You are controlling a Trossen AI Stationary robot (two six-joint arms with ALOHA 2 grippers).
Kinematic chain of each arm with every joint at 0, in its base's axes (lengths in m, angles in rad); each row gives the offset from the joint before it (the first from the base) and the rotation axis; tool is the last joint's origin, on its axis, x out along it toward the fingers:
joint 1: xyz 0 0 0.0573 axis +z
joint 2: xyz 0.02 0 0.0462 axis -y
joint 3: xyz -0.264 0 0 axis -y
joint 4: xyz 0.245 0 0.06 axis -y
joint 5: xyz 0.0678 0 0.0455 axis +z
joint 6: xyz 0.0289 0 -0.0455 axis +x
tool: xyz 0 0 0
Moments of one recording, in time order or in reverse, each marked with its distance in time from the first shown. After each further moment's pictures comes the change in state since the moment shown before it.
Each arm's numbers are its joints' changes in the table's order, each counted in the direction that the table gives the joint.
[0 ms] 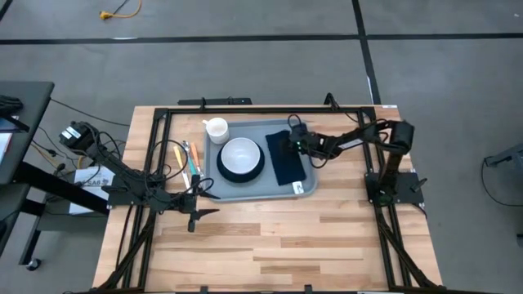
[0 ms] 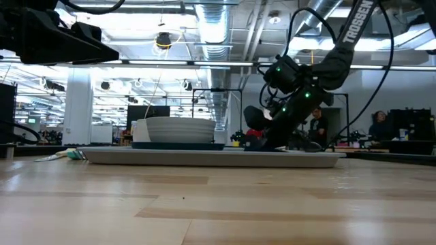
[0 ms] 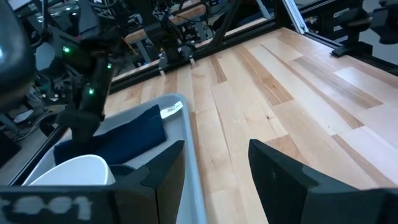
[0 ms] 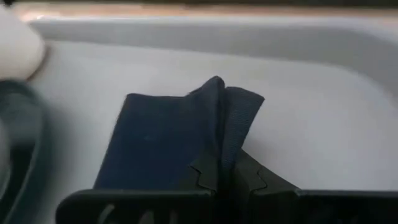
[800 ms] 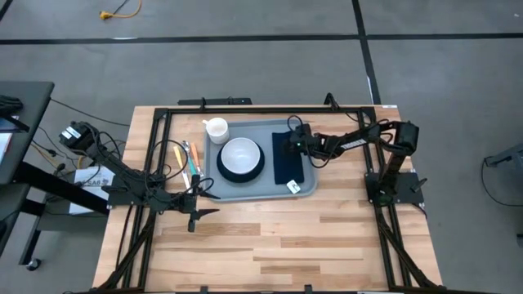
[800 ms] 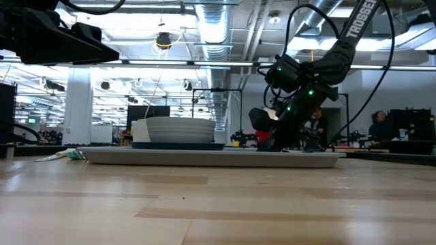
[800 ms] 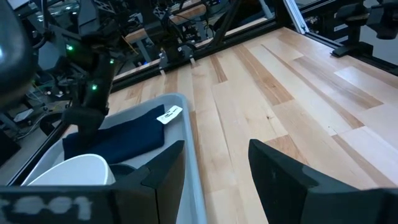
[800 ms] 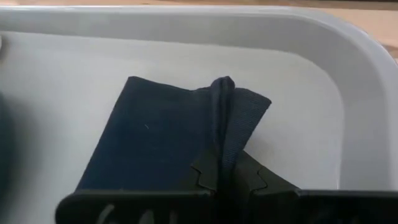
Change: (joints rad) left arm 0.000 0.000 0.000 -0.001 0.001 -0.004; right arm 0.011 0.044 0.000 -0.147 -0.063 0.053
